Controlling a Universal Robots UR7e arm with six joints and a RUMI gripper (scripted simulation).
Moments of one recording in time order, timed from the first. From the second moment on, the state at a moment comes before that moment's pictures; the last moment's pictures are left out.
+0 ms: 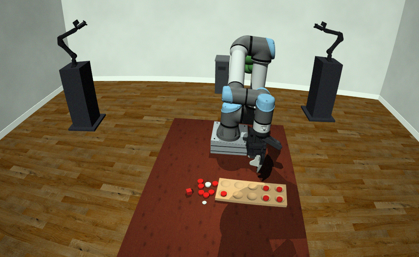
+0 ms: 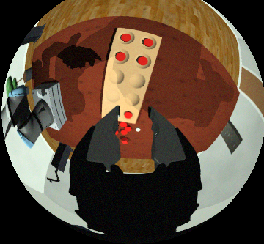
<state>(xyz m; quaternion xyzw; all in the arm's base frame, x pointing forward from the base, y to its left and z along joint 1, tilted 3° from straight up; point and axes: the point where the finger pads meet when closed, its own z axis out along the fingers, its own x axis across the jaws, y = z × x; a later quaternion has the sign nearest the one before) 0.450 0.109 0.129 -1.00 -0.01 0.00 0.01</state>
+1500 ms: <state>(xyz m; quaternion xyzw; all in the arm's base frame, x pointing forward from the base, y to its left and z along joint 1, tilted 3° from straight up) 0.453 0.045 0.151 -0.89 0.45 0.00 0.00</state>
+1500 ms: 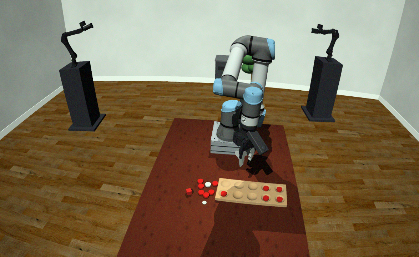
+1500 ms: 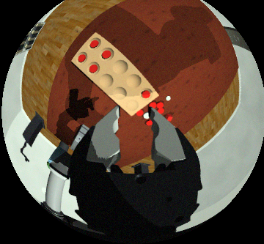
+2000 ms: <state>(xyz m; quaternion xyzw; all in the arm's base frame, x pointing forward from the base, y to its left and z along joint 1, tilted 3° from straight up) 0.450 0.023 0.158 -0.81 0.58 0.00 0.00</state>
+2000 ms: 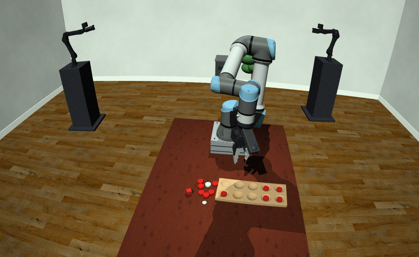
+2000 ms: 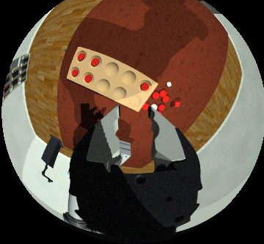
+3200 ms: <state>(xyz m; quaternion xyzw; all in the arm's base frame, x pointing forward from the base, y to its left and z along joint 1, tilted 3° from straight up) 0.411 -0.110 0.067 -0.55 0.83 0.02 0.01</state>
